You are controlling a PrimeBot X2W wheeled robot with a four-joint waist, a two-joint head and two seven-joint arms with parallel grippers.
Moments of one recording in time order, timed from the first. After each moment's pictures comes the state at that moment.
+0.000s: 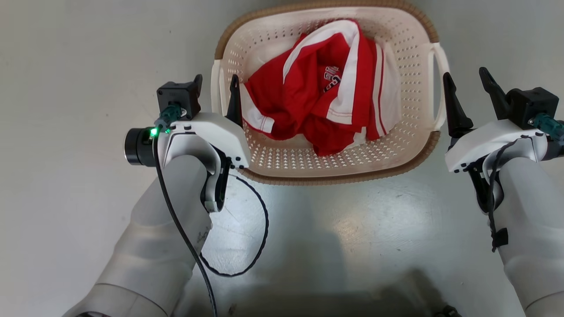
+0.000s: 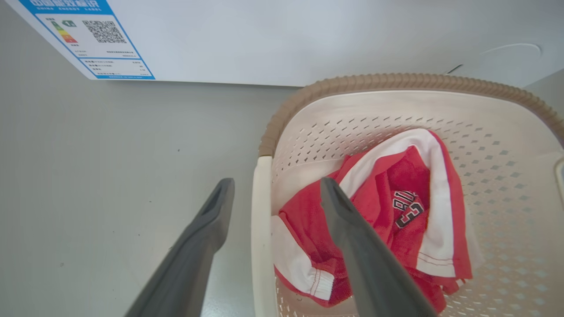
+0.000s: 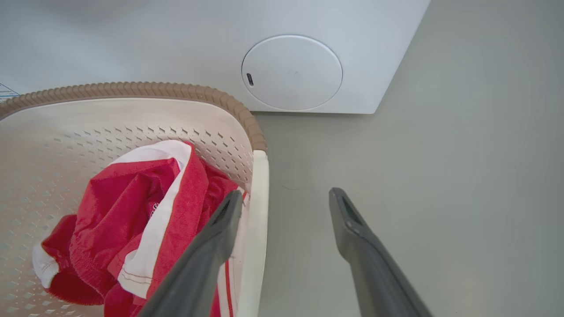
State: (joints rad) left arm -0.84 0.03 -0.49 0.82 -0.56 0.19 -0.26; right arm -0.74 -0.19 0.04 0.80 0.15 0.13 -0.25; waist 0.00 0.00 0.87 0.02
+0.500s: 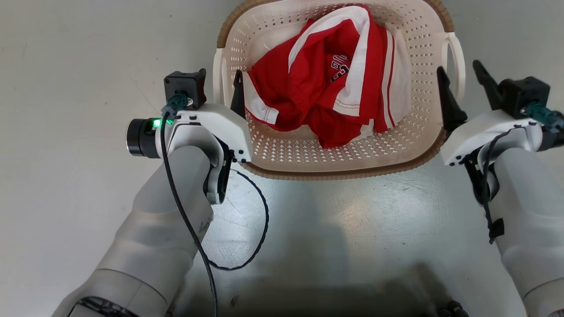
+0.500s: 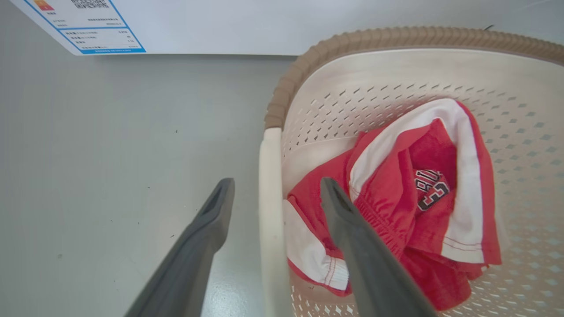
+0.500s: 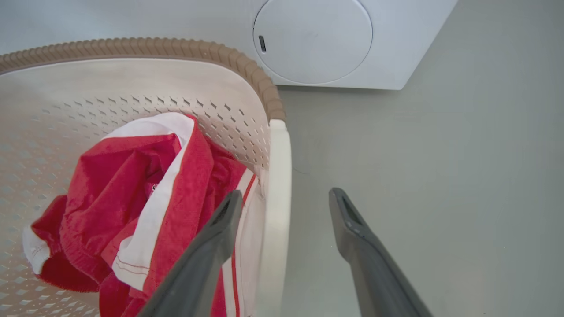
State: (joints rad) left arm -0.91 0.03 -0.58 0.91 -0.62 0.20 -0.26; right arm -0.81 -0.19 0.08 0.87 0.15 0.13 -0.25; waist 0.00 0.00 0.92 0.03
